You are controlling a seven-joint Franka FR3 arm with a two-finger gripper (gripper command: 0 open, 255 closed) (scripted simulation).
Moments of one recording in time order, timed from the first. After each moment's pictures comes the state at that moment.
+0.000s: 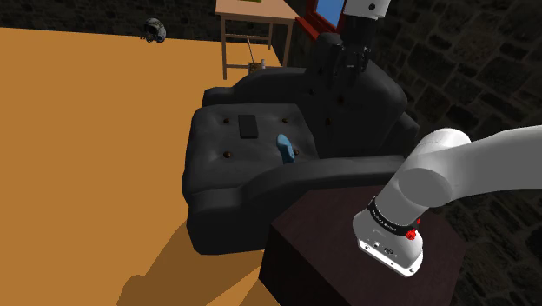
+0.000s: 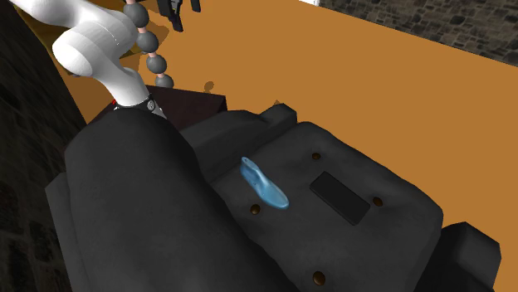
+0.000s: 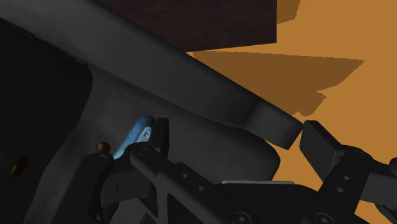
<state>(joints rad) 0.01 -0.78 -0.06 -2.42 0.12 1.51 0.08</state>
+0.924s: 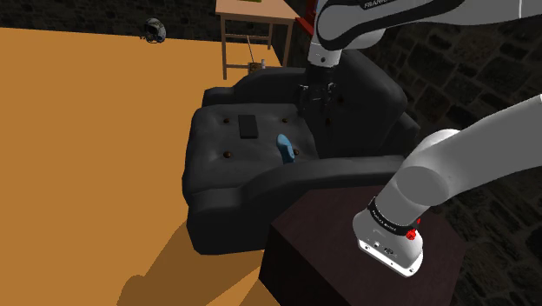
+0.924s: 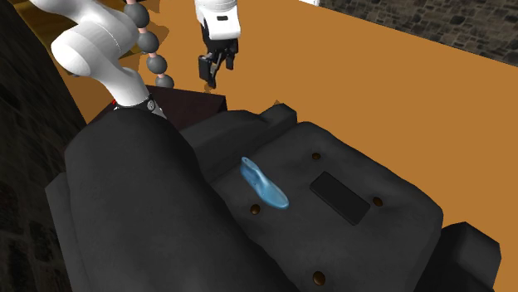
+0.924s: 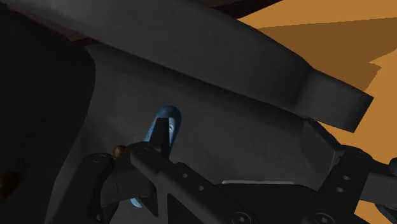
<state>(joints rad) -0.03 -0.47 -0.04 -2.55 0.10 1.93 0.14</state>
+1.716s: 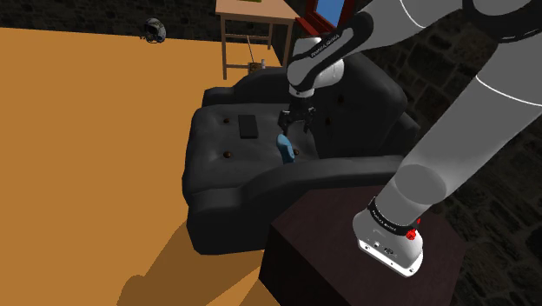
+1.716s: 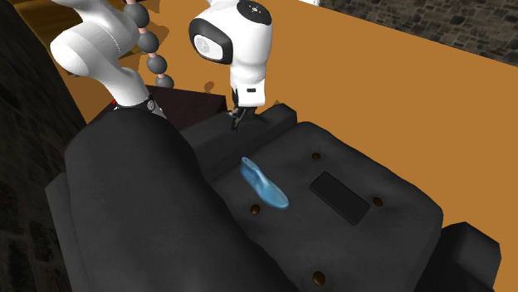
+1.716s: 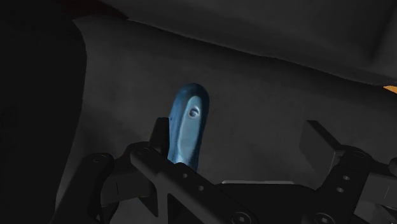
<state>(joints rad) -0.07 -0.02 -0.04 -2.49 0.07 2.30 0.23</state>
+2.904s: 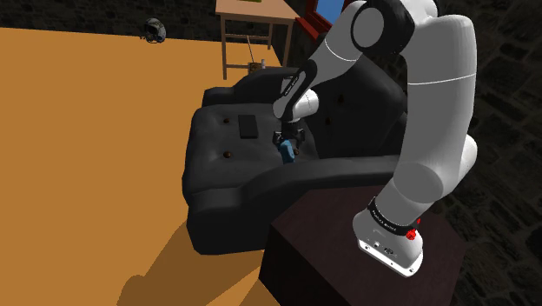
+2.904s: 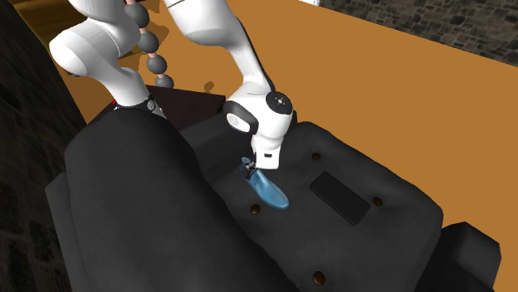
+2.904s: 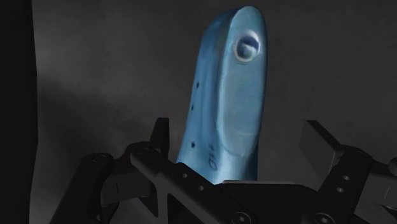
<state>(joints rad) -0.11 0.54 -0.08 -2.21 0.06 2.57 0.30</state>
